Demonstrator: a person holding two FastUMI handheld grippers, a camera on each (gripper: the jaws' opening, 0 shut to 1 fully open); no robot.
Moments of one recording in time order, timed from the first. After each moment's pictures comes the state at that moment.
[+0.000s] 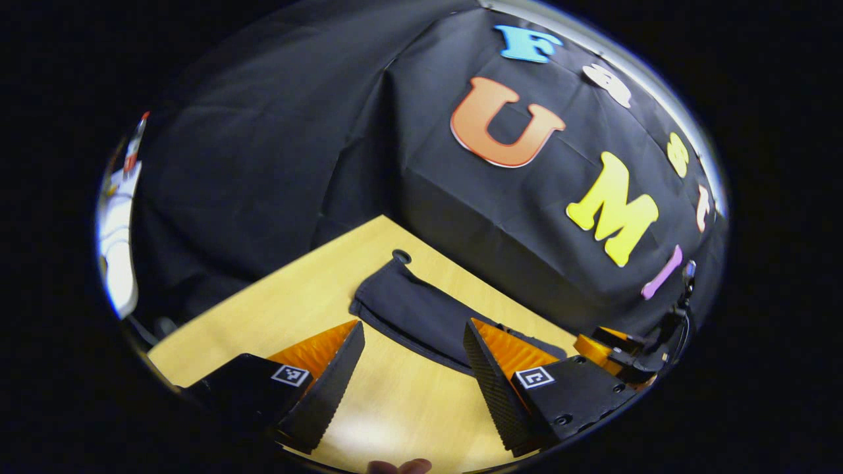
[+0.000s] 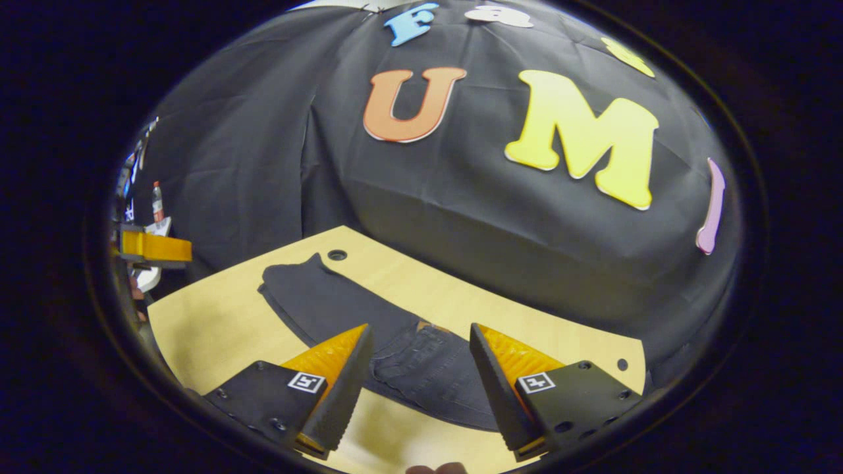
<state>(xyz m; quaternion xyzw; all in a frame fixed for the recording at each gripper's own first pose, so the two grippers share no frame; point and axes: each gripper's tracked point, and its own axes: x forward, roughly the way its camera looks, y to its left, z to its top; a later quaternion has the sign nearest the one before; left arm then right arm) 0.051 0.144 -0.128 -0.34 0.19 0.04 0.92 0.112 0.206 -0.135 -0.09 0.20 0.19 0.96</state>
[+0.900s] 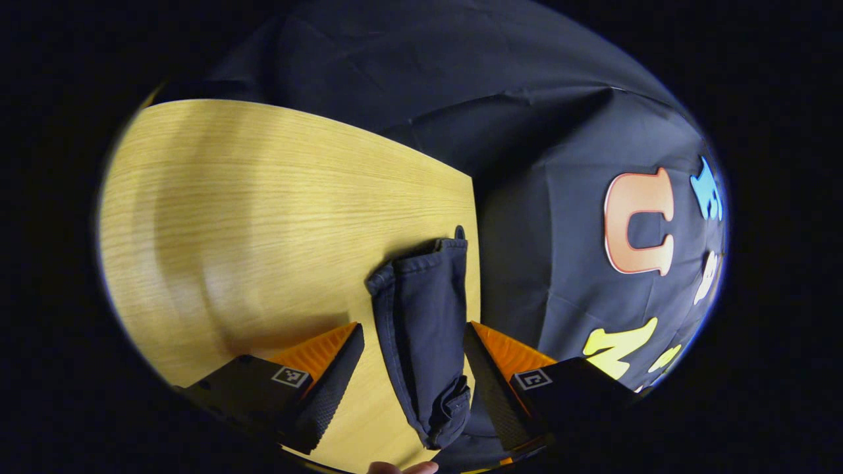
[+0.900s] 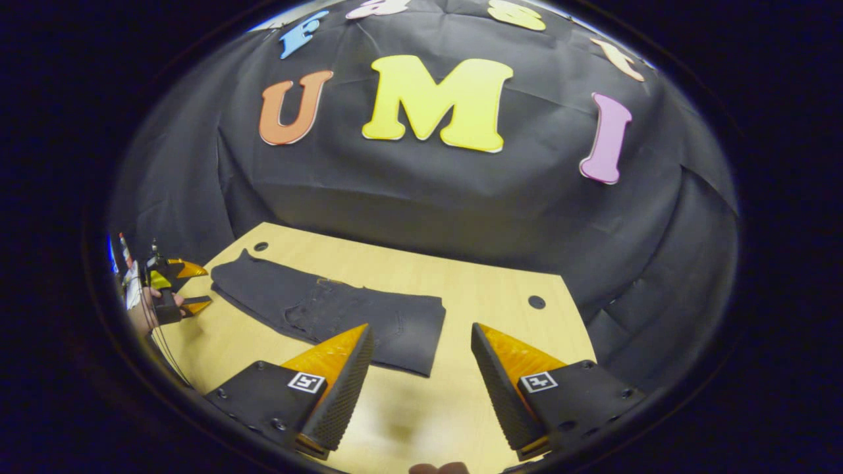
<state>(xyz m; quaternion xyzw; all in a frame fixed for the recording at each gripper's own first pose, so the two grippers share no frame) 0.153 0.166 -0.254 -0.65 0.23 0.10 0.72 0.049 0.016 -0.124 -0.02 0.28 0.02 0.96</state>
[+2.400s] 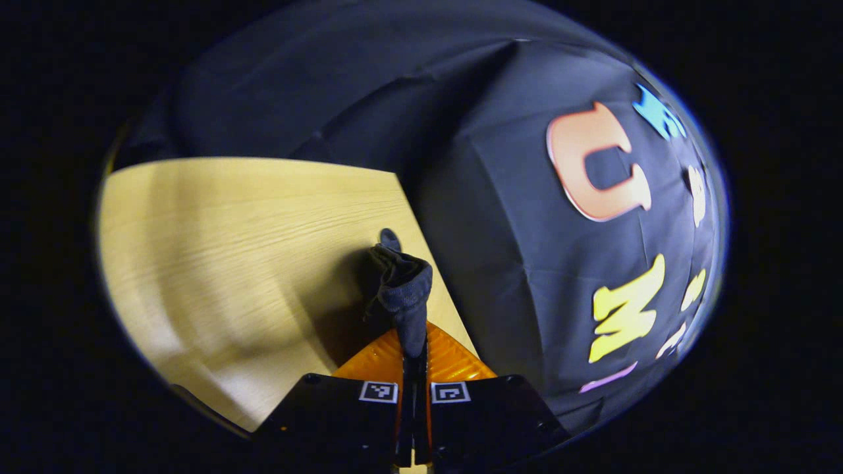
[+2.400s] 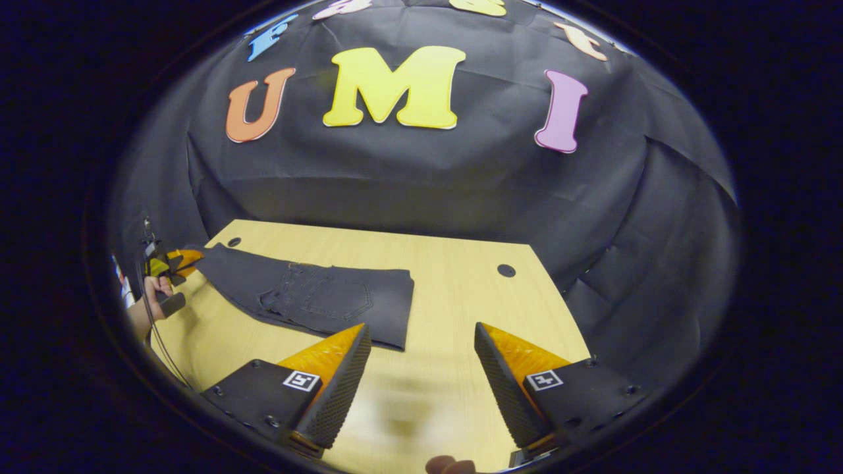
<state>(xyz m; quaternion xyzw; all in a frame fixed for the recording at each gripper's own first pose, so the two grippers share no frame) 0.229 0.126 -0.181 -0.50 0.17 -0.01 0.85 0.008 -0.025 -0.142 0.00 0.30 -0.04 0.95</state>
